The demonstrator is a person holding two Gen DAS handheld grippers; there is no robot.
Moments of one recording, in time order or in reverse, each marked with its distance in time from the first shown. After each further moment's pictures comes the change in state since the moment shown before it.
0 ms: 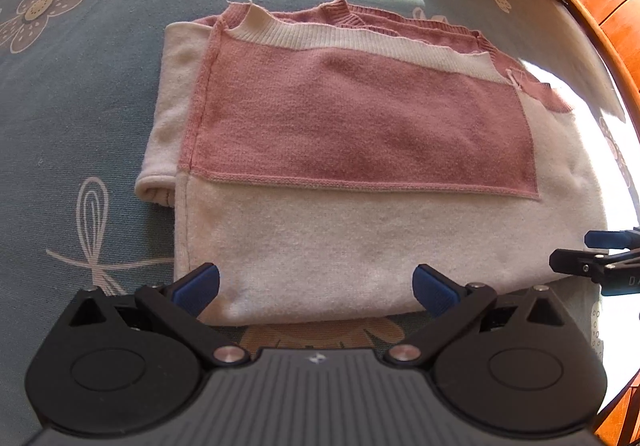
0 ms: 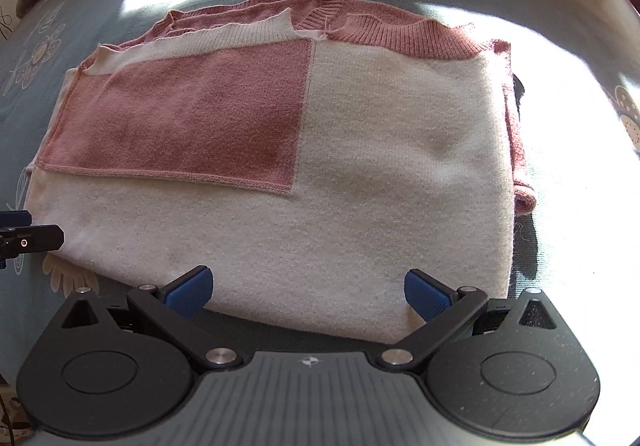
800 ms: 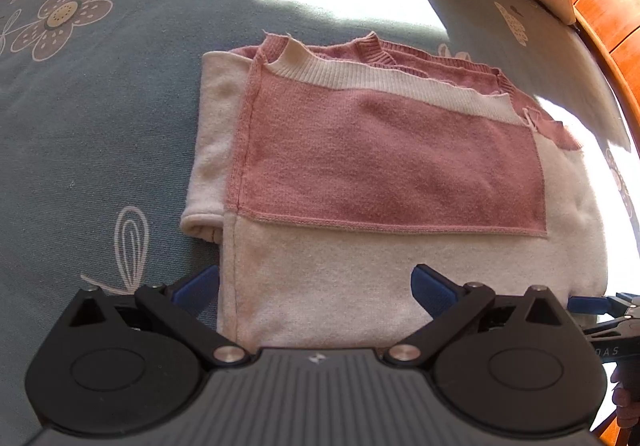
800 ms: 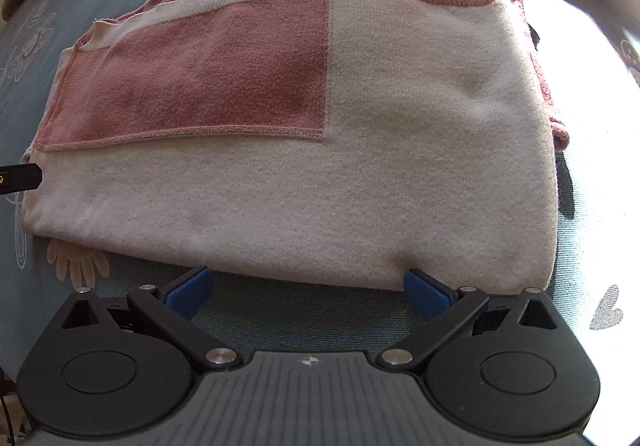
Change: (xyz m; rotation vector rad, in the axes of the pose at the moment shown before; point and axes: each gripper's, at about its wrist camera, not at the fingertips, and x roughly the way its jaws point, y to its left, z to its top) left arm -0.020 0.025 0.025 -0.037 -0.065 0.008; right arm 0.015 0.023 -0.021 0.072 0.054 0.011
